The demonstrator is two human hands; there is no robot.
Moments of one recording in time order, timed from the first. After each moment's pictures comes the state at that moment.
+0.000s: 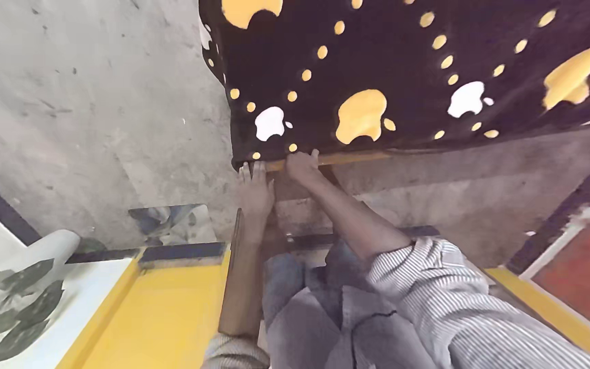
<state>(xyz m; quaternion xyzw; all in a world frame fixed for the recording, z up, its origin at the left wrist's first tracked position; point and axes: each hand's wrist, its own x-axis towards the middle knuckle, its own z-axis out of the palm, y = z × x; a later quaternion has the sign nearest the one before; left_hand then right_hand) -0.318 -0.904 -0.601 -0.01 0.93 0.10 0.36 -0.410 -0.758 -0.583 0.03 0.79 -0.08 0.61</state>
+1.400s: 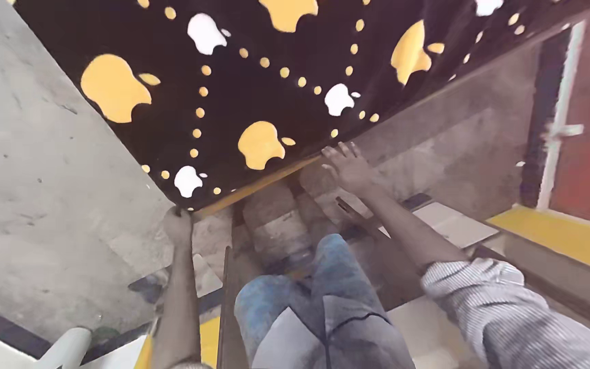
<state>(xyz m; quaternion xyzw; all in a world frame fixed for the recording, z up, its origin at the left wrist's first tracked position) -0.403 -0.920 -0.609 -0.22 0.90 0.15 0.35 -0.276 -0.408 -0.582 0.08 0.93 -0.12 0.33</state>
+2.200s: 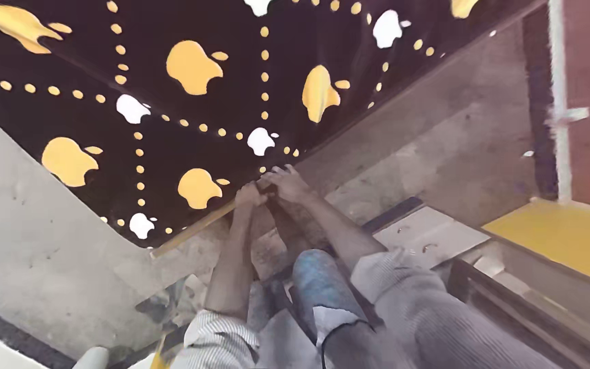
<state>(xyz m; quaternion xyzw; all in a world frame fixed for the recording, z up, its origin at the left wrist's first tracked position) -0.395 -0.482 -0.588 0.12 0.77 0.00 0.63 -0.301 -0.333 -0.603 0.04 0.88 -0.31 0.36</state>
